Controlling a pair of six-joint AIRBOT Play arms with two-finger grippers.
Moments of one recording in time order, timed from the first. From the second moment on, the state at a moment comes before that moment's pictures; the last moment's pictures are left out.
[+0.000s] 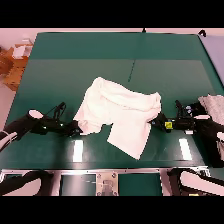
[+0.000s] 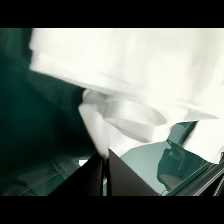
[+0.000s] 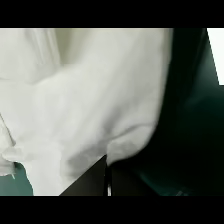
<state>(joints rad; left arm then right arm) -0.04 -1.27 0.50 0.65 -0.96 -1.14 -0.31 -1.30 0.47 -0.56 0.95 1.04</state>
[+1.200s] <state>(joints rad) 0.24 -0.83 2.08 0.87 -1.13 -1.25 -0.72 -0.64 1.78 -0.46 0.92 1.25</state>
